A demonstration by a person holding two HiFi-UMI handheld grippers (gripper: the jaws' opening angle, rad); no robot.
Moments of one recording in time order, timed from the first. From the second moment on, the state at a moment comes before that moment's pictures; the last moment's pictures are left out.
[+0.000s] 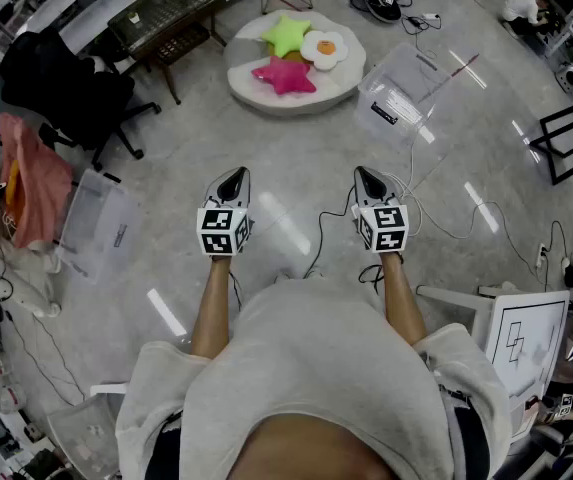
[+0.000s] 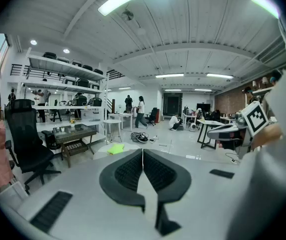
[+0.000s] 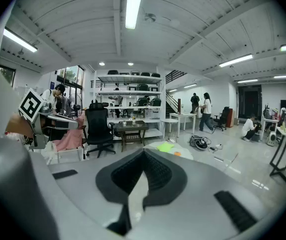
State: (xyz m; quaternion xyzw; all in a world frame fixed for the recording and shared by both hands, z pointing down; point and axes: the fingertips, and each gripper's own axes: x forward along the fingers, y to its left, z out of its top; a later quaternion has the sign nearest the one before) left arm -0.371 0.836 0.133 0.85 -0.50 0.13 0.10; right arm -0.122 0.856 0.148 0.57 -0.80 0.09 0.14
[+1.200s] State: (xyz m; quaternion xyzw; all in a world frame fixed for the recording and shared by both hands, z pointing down) left arm -0.305 0.862 0.149 0.87 -0.46 0.13 0.09; right arm -0.088 0.877 0.172 0.54 -0.82 0.10 0.12
